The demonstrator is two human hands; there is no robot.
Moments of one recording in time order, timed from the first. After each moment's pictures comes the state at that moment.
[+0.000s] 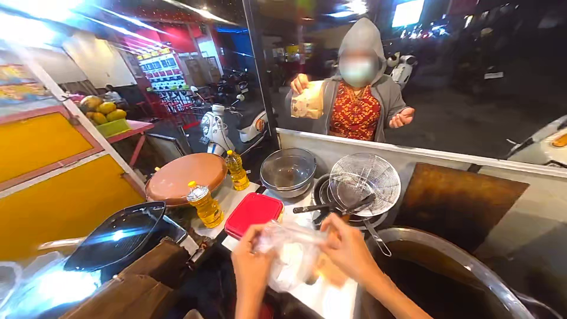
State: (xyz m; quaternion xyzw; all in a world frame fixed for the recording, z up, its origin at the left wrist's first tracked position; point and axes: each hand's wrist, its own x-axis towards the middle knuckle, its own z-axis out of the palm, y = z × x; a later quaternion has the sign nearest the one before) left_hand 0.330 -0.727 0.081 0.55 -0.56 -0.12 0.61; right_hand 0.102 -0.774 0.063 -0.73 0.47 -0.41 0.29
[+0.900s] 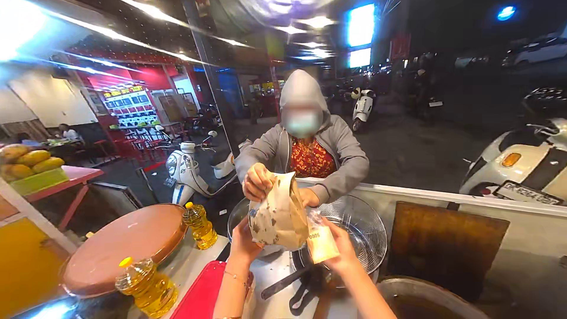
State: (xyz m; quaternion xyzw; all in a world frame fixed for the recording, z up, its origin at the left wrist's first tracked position) left_hand 0.283 -1.003 0.103 0.33 -0.21 -0.68 0.62; right_hand 0.041 -0.975 0.063 -0.13 0.15 -0.60 0.77
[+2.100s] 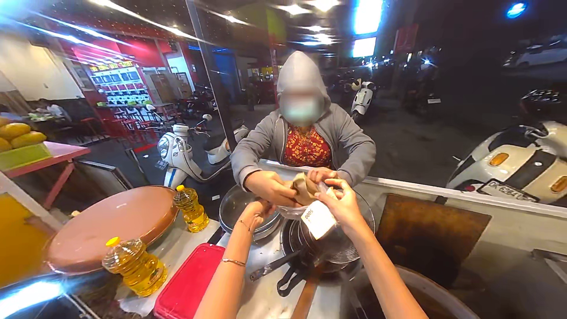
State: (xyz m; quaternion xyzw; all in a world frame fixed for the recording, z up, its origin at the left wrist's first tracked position) left_hand 0.237 -1.046 0.123 0.52 -0.29 -0.63 0.51; right_hand 0.010 -0.983 0.133 -0.45 0.49 -0.63 0.41
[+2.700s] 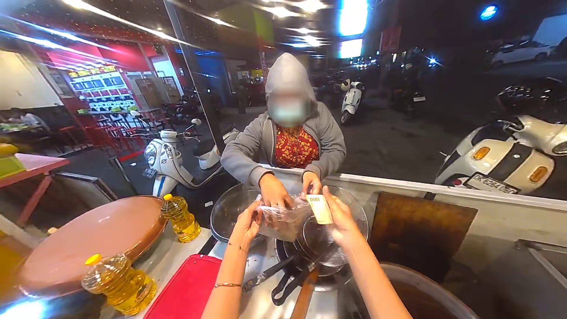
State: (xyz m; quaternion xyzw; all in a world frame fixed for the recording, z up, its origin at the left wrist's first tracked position) left_hand 0.241 -1.068 0.076 0.43 -0.21 -0.64 0.60; right_hand 0.003 -0.987 0.111 -0.23 0.38 -0.70 0.56
